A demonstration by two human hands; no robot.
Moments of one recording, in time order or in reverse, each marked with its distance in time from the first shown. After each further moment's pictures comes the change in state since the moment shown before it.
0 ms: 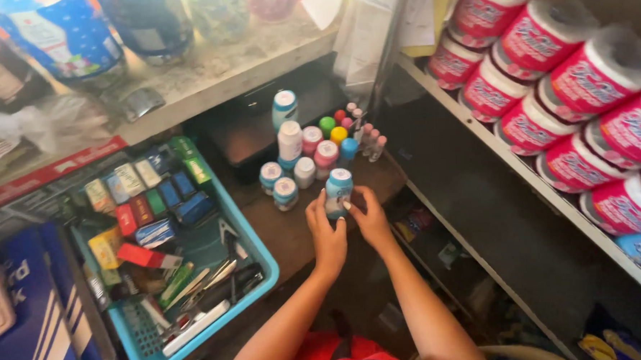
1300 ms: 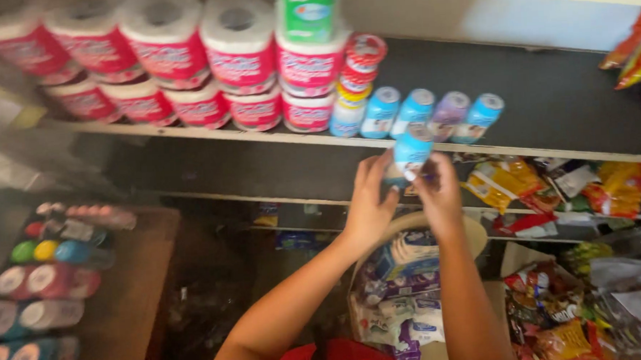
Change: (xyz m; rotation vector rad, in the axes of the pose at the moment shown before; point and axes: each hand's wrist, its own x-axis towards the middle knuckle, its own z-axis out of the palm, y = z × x) left_hand -0.205 0.246 0.267 -0.504 -1.129 0.411; right_hand -0.304 -0.065 -0.398 -0.207 1.018 0.129
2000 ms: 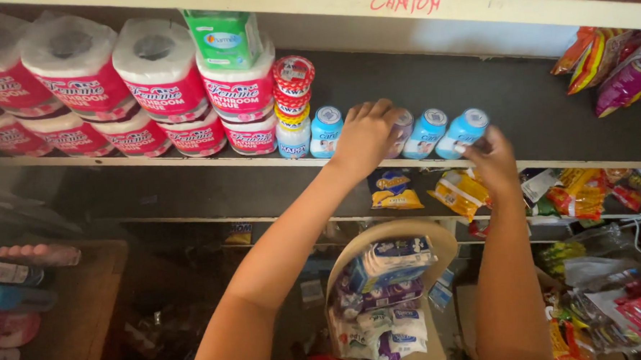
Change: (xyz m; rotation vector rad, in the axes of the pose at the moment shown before) left_hand 0.152 -0.035 0.082 0.639 -0.180 0.441; right_hand 0.111 0.026 -0.175 -0.269 0.128 0.367
